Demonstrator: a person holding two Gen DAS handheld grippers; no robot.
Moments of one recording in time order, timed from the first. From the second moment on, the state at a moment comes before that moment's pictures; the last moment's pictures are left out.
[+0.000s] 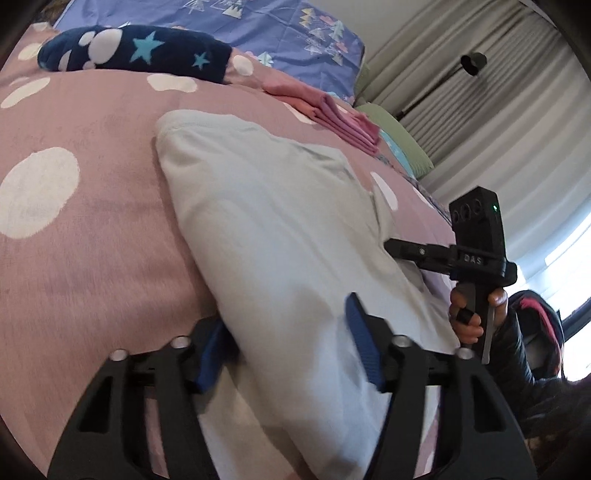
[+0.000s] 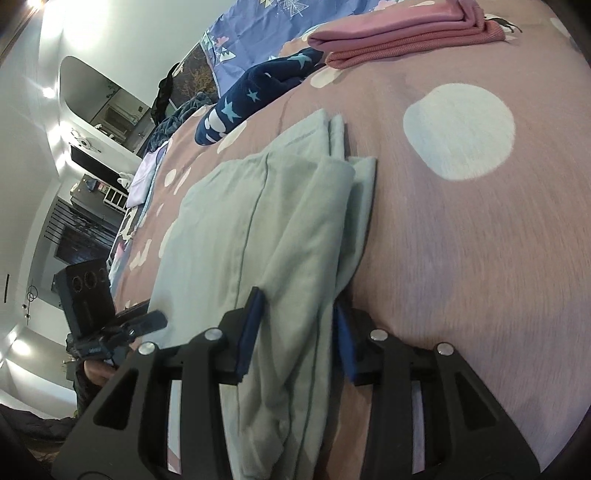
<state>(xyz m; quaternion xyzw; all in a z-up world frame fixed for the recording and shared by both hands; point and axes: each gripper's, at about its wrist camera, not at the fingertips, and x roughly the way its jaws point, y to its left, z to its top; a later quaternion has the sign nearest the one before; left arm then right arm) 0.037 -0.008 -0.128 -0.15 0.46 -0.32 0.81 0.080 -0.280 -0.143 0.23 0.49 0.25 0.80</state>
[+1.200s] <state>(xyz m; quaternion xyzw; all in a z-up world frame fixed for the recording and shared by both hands) 0.042 -0.075 -0.030 0.00 0.34 -0.32 0.88 0.044 -0.261 -0.022 0.13 0.31 0.21 0.92</state>
